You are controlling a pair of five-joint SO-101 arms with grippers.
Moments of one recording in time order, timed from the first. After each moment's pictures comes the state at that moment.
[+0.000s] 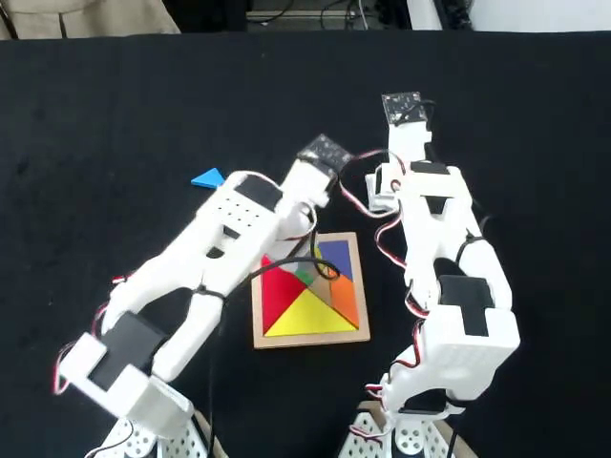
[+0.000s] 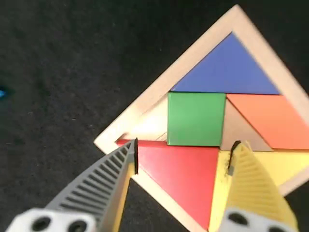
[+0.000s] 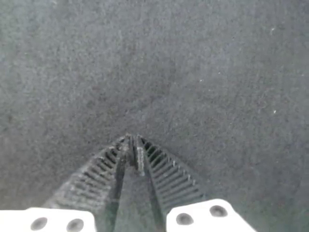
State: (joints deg) left arm 26.5 3.8 16.7 64.0 -10.6; right arm 3.3 13.8 22.3 39.2 9.1
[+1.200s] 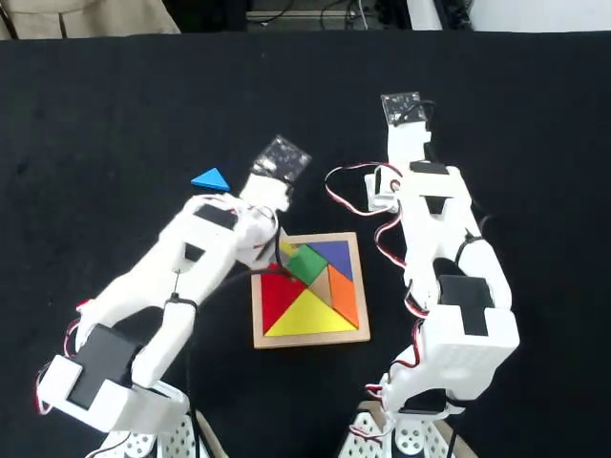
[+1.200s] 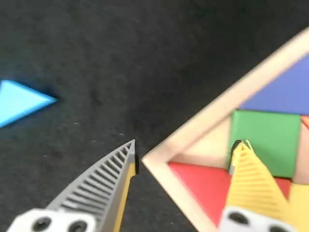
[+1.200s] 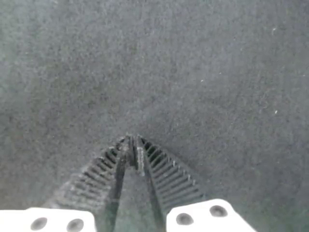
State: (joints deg) left arm 18.1 -2.1 38.5 36.1 -15.3; right arm 3.3 13.8 22.3 39.2 9.1
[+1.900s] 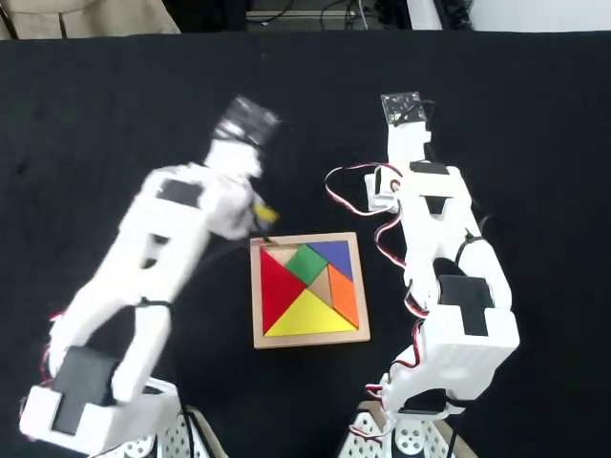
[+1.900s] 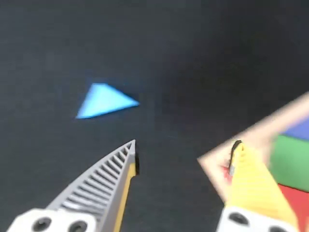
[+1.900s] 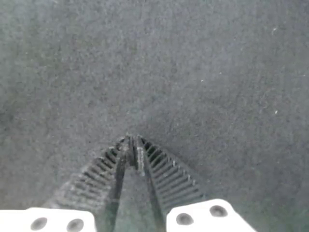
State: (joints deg) left arm 9.4 -9.3 29.4 47.4 -15.3; right arm 3.3 13.8 22.3 39.2 9.1
